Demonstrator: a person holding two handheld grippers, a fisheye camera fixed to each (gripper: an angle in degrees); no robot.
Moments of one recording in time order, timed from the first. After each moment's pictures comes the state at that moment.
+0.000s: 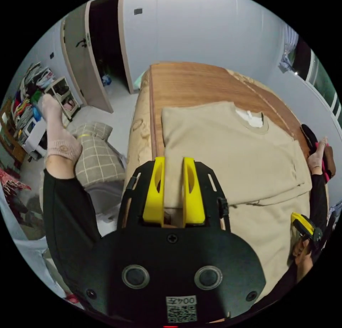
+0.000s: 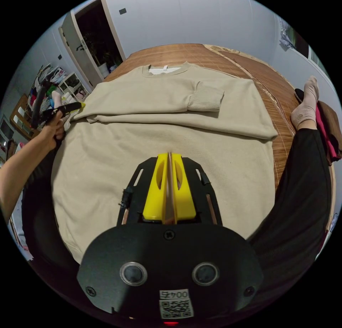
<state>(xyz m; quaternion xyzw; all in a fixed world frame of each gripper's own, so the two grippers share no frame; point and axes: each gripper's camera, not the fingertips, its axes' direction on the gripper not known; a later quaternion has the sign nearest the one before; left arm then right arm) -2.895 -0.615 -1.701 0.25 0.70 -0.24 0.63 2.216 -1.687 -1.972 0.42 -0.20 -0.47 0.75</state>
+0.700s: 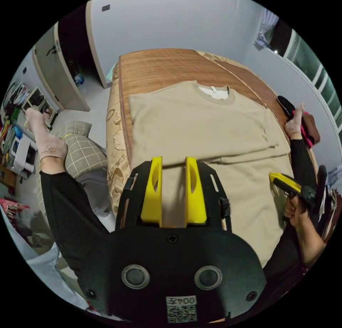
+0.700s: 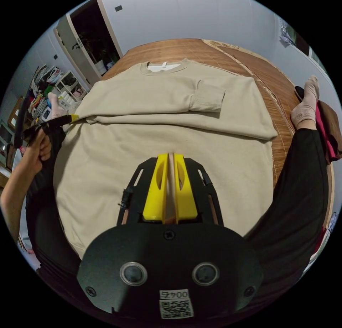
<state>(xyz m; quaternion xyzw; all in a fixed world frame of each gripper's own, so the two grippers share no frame) -2.842 -0.573 -1.743 0.29 0.72 -0.13 0.62 2.216 -1.652 -2.004 0.40 -0.19 -0.46 0.77</state>
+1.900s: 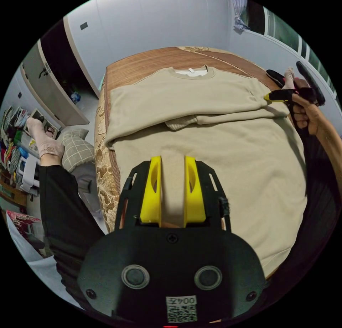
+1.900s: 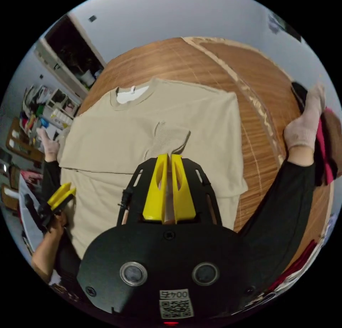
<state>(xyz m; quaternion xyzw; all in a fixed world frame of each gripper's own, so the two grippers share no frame) -2.742 -0.529 -1.783 0.34 0.67 -0.11 0.65 2.221 -1.726 -2.159 0.36 -0.22 -0.43 0.80</state>
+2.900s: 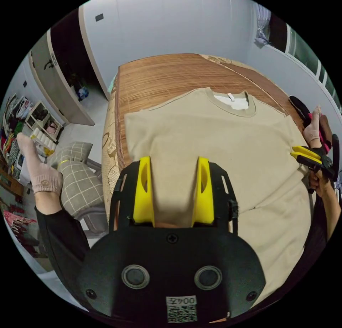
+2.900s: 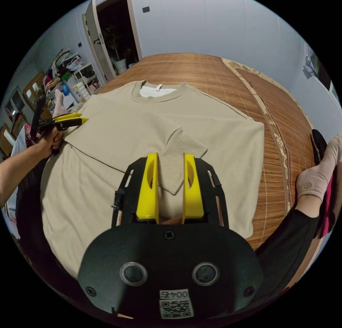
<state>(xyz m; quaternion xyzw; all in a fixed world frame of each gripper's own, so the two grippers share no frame) -2.860 -0.706 -1.746 0.32 0.68 -0.16 0.64 2.227 -1.724 -2.078 0.45 -0.18 -0.54 0.69</state>
